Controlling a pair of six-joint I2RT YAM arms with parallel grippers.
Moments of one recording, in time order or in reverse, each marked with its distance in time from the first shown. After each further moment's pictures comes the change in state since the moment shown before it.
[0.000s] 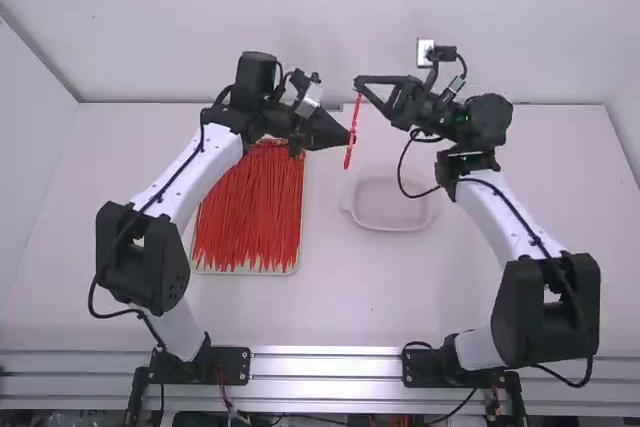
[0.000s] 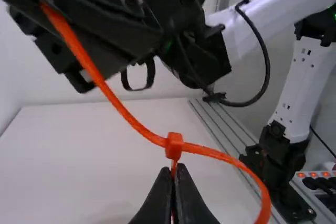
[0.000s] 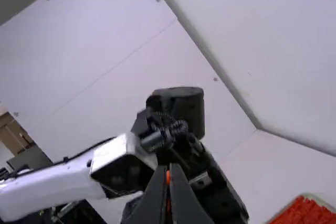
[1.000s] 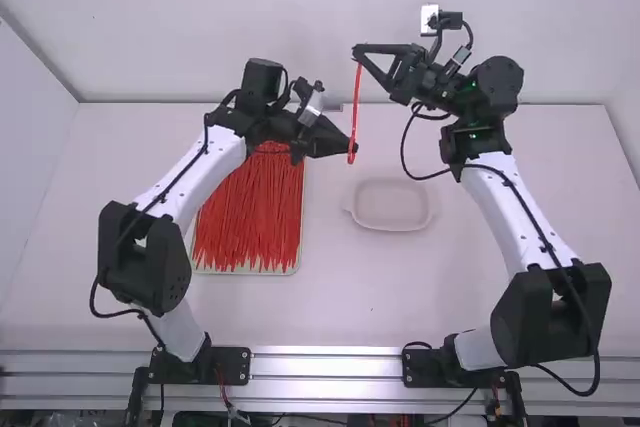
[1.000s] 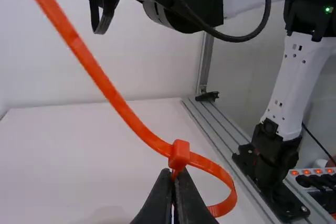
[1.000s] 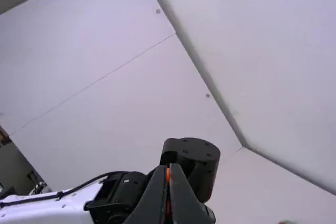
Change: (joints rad) left arm -0.014 0.000 -0.018 -0.050 0.011 0.074; right arm 0.008 0.002 0.201 -0.236 0.026 -0.143
